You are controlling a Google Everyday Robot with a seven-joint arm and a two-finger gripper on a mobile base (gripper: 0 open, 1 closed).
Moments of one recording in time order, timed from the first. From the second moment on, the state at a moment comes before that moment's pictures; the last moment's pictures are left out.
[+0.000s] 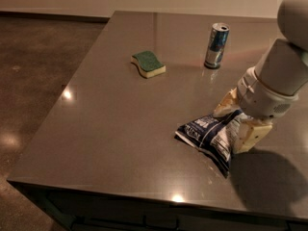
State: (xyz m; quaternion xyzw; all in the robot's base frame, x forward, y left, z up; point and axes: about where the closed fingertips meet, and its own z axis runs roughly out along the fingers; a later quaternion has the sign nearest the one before) arm 0.426 -0.180 0.858 -0.78 0.61 0.05 0.11
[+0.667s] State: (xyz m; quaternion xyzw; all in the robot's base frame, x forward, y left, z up) arm 0.430 -0.177 0.877 -0.78 0.62 0.05 0.13
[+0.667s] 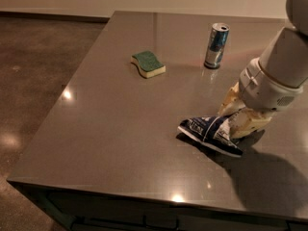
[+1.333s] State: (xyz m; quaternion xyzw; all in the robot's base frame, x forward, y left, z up) arm 0.443 -0.178 0.928 -0.75 0.63 0.05 0.18
